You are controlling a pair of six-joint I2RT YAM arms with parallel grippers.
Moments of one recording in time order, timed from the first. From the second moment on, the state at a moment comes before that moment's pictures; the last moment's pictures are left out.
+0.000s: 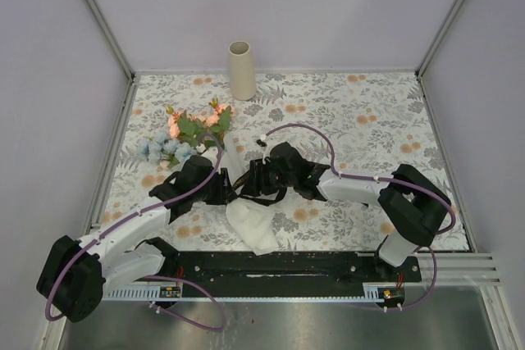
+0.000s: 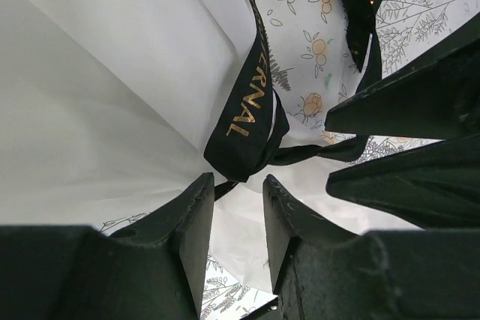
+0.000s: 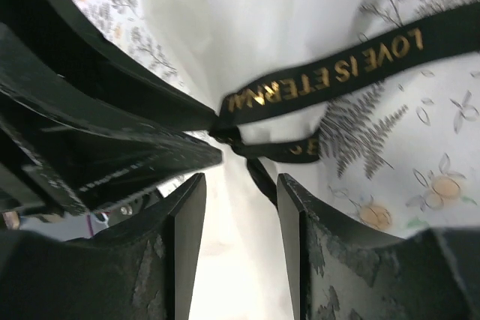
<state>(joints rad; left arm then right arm) -0.57 1.00 0.49 -0.29 0.13 -0.53 0.91 1.64 0.86 0.18 -0.25 0.69</state>
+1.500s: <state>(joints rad) -0.65 1.12 0.61 -0.44 0.00 -0.54 0.91 1.73 0.82 0.25 -0.24 0.68</state>
